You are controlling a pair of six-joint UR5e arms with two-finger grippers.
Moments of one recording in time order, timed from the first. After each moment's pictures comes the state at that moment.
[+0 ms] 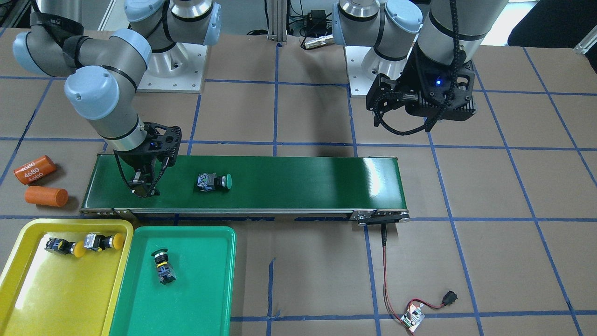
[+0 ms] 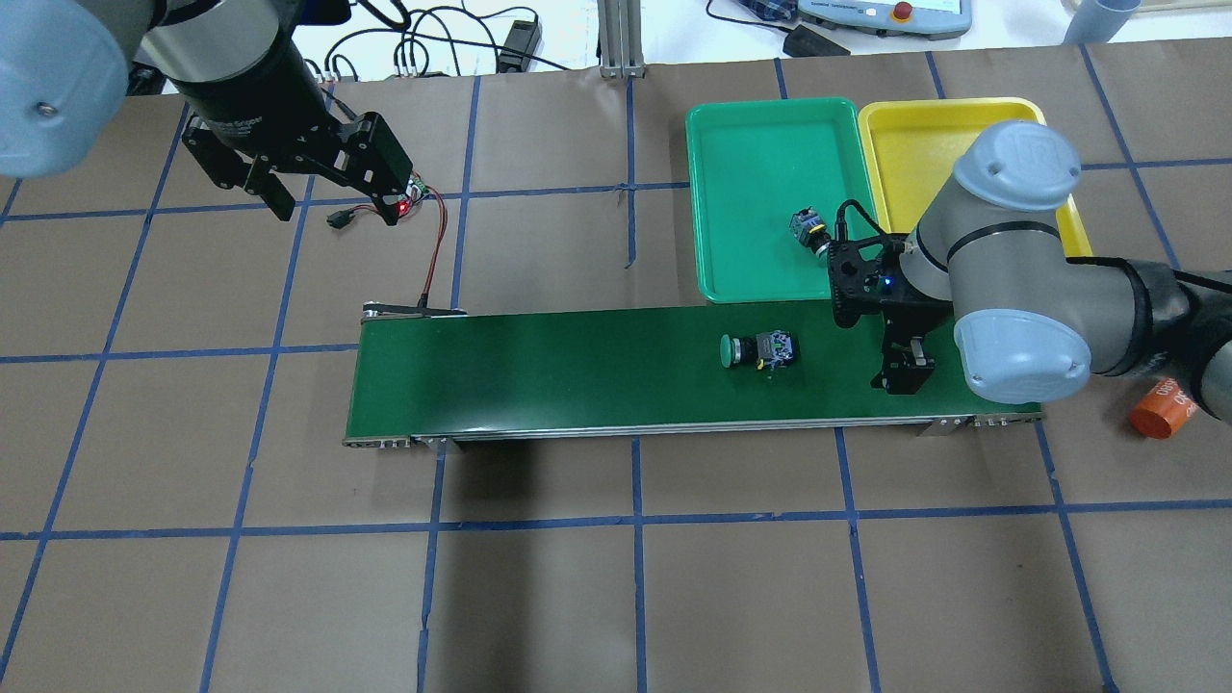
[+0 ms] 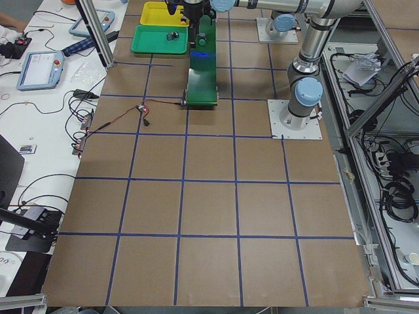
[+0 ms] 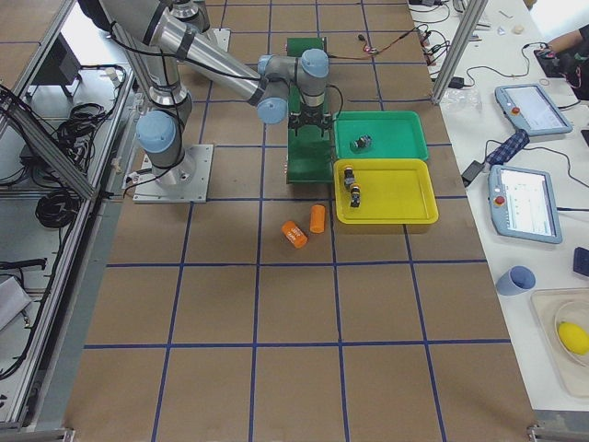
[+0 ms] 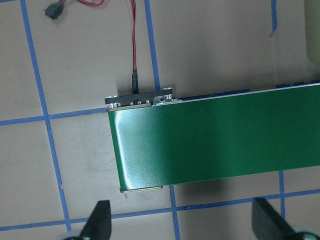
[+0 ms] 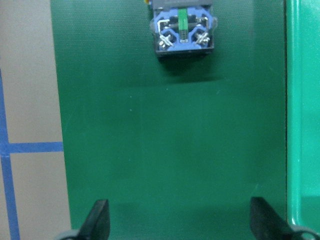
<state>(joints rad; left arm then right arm) -1.59 -1.63 -1.47 -1.62 1.57 0.08 1.47 -1.44 2.07 -2.20 -1.51 -1.63</state>
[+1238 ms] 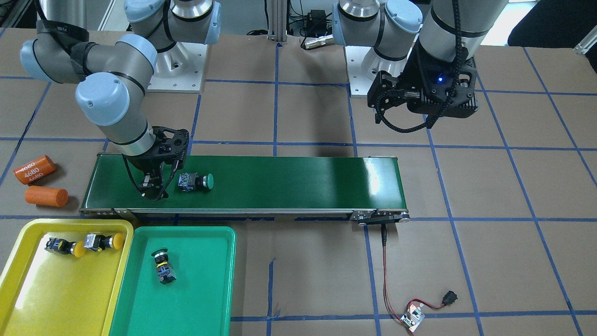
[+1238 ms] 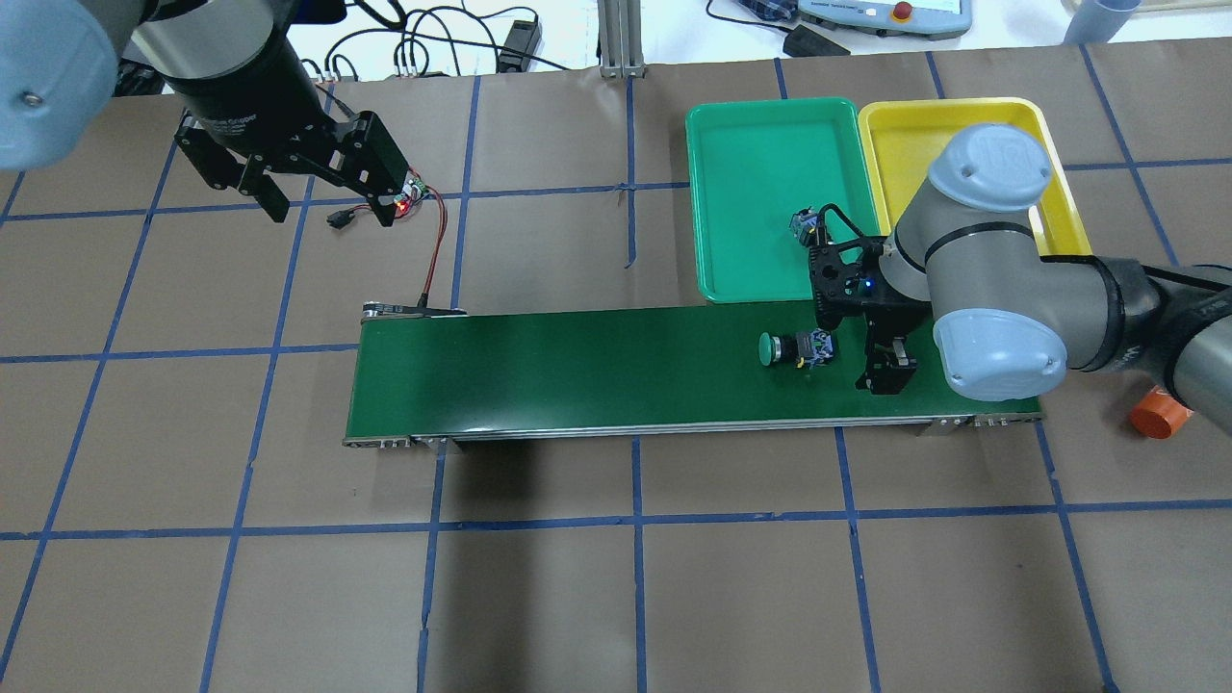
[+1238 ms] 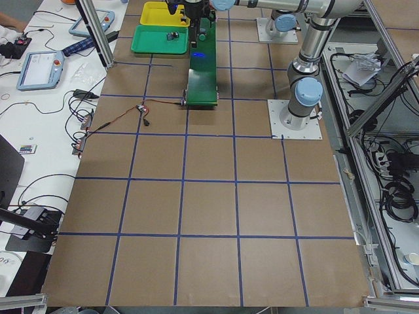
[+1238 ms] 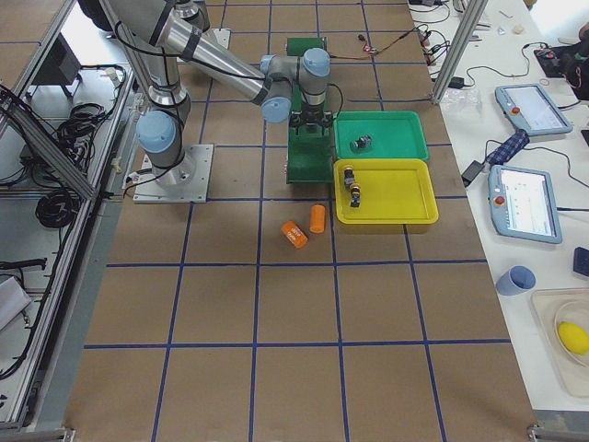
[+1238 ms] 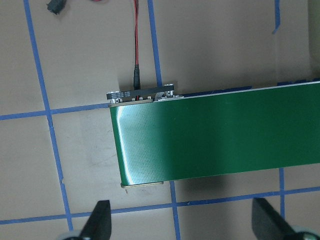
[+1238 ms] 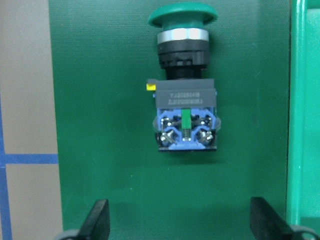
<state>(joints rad) -1.59 -1.63 -1.46 -1.65 1.57 0.08 1.50 -1.41 2.06 -2.21 -1.51 -1.63</state>
